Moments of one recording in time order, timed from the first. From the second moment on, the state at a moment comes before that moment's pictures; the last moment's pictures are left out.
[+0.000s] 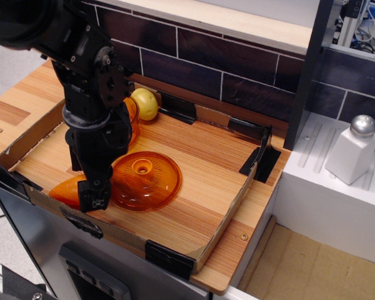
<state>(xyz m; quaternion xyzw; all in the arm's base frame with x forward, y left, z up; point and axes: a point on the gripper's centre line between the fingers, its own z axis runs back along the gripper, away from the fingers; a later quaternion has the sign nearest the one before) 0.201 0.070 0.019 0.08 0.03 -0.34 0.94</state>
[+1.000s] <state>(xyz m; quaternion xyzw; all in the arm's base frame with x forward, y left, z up) 0.202 0.070 0.006 0.08 0.03 -0.33 0.94</state>
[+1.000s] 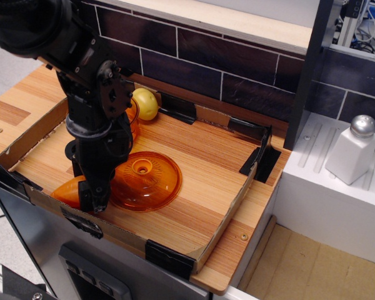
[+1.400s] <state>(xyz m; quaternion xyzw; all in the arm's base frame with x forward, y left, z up) 0.222 0.056 0.071 0.06 -0.01 -0.28 0.96</state>
